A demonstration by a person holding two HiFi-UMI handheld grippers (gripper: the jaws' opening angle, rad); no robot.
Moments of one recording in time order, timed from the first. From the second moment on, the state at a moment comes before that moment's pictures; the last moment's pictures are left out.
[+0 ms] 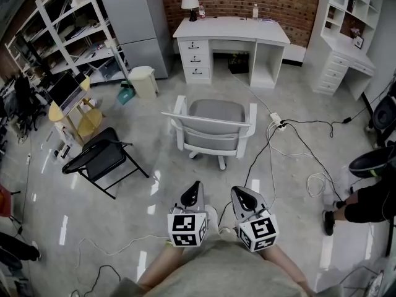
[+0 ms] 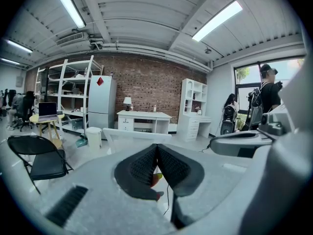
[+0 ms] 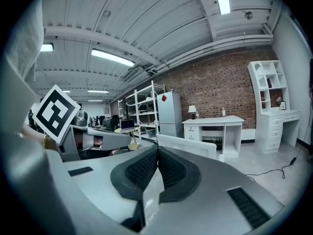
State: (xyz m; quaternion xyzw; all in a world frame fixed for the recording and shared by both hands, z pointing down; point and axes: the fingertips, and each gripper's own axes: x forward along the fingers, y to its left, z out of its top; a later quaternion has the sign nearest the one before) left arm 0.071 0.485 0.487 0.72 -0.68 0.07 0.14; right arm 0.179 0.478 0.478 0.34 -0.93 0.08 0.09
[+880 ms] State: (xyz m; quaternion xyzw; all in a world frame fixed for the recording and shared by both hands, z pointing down) left arm 0.027 0.421 0.495 0.72 -0.68 0.08 0.15; right arm 0.140 0.413 0.486 0.35 -0.93 0.10 0.10
